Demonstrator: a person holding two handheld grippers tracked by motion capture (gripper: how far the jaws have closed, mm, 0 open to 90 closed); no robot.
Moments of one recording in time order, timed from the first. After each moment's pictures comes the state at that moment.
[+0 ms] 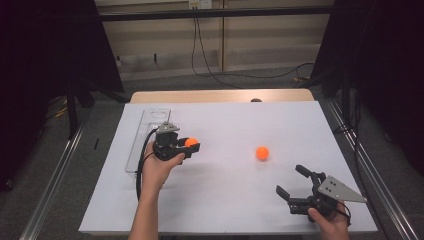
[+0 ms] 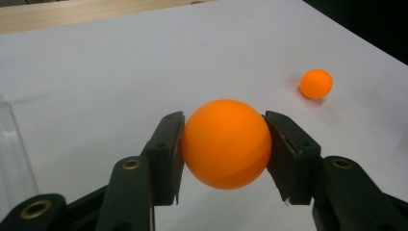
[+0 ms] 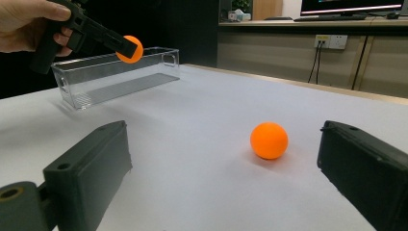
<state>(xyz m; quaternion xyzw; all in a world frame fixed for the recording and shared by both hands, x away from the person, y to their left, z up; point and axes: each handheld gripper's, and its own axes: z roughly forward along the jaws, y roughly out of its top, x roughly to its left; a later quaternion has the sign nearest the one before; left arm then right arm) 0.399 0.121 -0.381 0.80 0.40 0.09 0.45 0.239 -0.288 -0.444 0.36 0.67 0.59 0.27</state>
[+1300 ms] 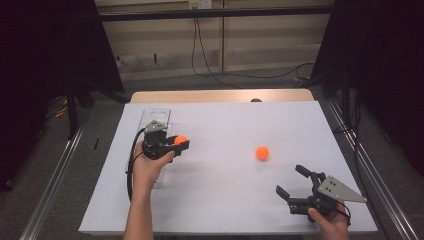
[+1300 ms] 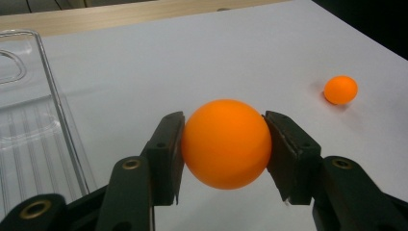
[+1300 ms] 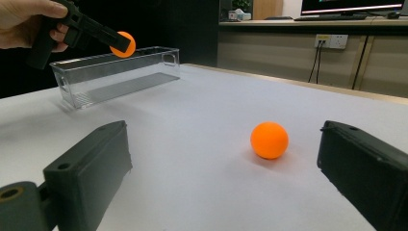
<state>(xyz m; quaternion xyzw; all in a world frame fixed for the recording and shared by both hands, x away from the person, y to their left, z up) 0.401 0.146 -0.378 0.78 0.42 0.11 0.45 0.239 -0.288 -0.444 0.36 0.67 0.59 0.27</state>
